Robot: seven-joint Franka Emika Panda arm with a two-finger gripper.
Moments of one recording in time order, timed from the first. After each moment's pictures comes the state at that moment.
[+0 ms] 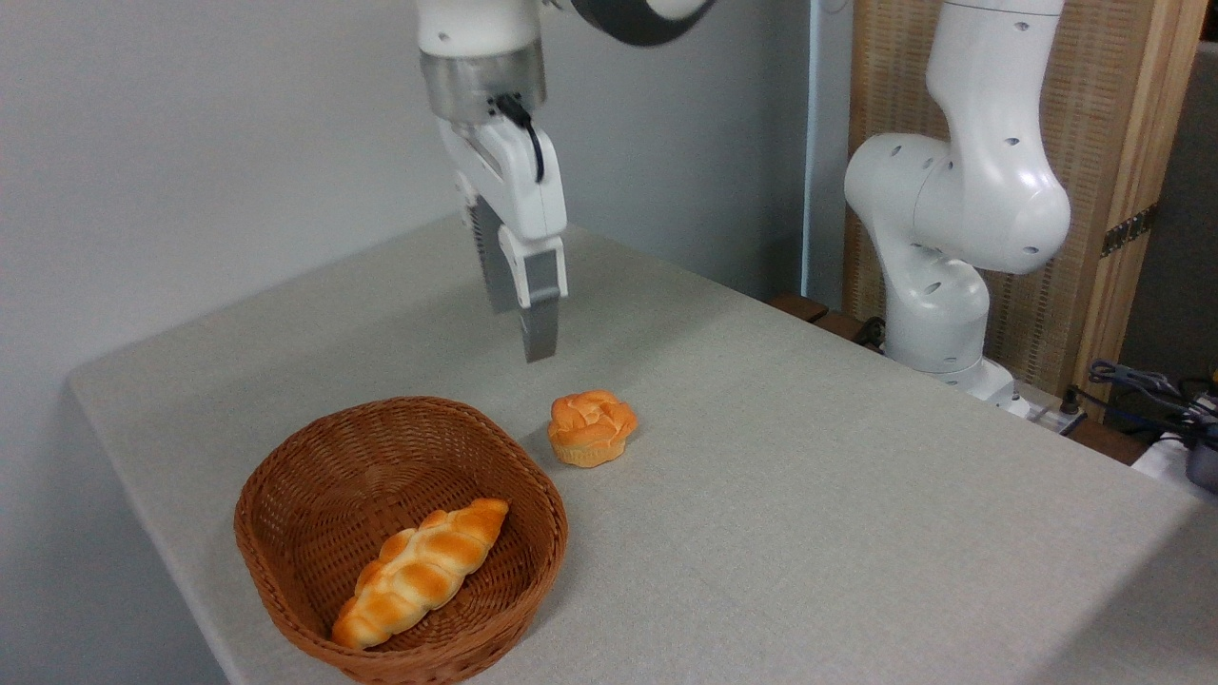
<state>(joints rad) -0.10 -0.22 -0.07 -1.98 -0.09 1.80 0.85</state>
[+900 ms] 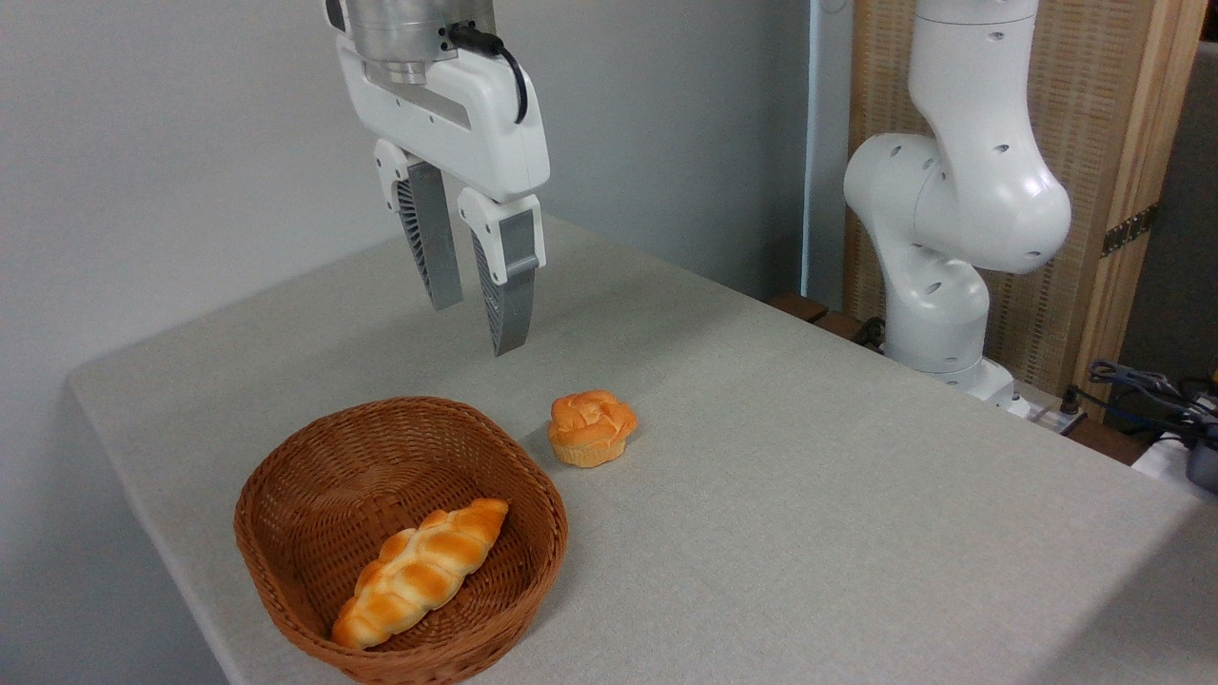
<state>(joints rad) -0.09 -0.03 0.03 -1.62 -0.05 1.63 0.74</state>
